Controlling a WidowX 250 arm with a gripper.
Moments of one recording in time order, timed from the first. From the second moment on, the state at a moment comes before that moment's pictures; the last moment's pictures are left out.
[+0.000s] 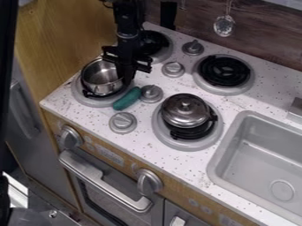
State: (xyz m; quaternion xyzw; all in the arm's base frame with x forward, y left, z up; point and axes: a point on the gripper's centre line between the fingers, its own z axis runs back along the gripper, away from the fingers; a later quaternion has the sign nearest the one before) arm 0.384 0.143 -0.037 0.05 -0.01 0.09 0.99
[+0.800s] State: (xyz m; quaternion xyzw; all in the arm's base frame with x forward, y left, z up) arm 0.424 0.028 0.004 0.07 -0.13 -0.15 0.98
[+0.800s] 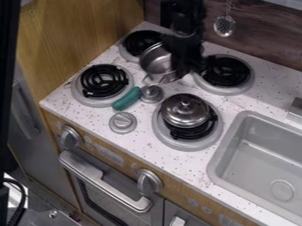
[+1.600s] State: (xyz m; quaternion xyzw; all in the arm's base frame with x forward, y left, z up) arm 0.489 -0.048 -0.032 0.05 -0.17 -0.28 0.95
